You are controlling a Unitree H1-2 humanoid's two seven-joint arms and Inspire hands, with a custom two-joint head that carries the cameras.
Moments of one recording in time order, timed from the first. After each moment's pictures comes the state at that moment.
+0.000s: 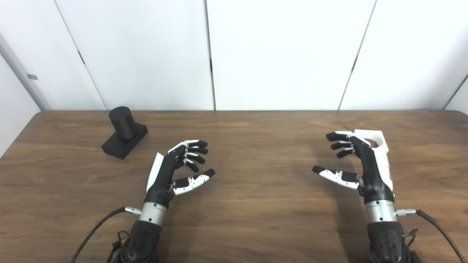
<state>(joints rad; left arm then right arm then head) -0.15 0.11 -0.05 0.16 0.18 -0.30 -0.02 -0.09 -0.16 -0.01 -0.03 -0.43 -0.15 -0.23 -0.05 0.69</state>
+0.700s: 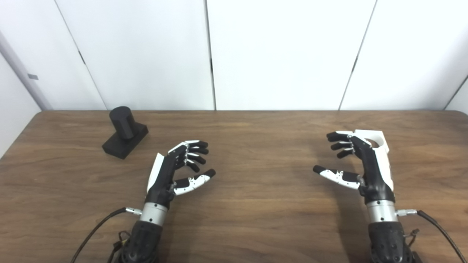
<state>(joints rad) -0.15 0.11 -0.06 0.16 0.19 -0.32 -0.01 -0.09 -0.16 -0.01 -0.03 -0.41 -0.15 -0.22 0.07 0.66</state>
